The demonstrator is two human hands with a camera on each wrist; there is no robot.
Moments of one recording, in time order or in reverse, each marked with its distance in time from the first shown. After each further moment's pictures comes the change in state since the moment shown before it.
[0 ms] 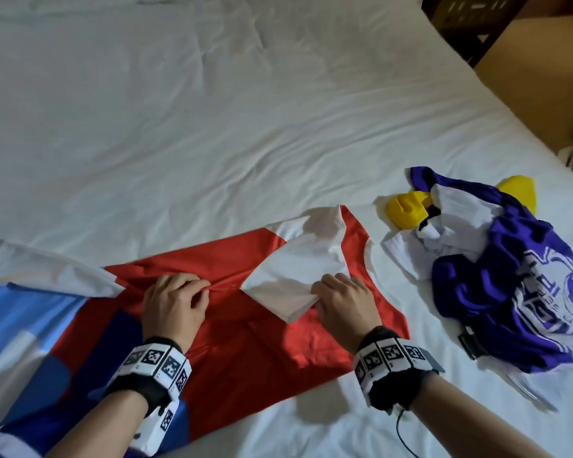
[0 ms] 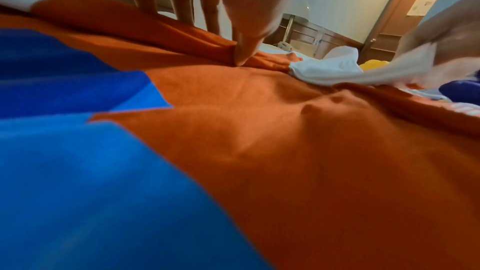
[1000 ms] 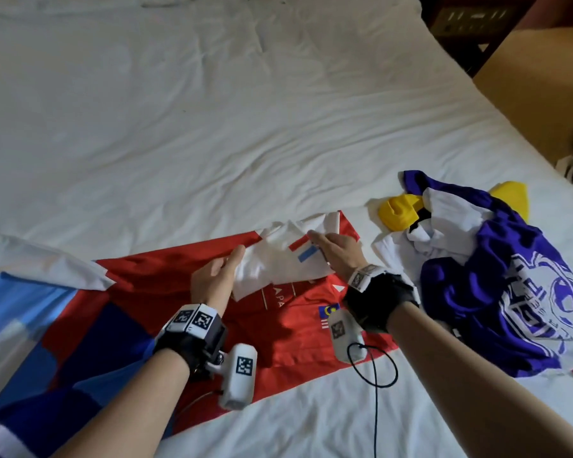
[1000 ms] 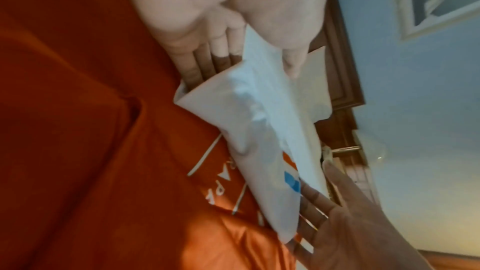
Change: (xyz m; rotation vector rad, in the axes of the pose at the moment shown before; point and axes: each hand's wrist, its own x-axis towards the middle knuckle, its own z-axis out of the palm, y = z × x) left_hand 0.036 0.097 0.006 -0.894 -0.089 -0.793; right_hand 0.077 0.049 -0.009 0.796 -0.202 0.649
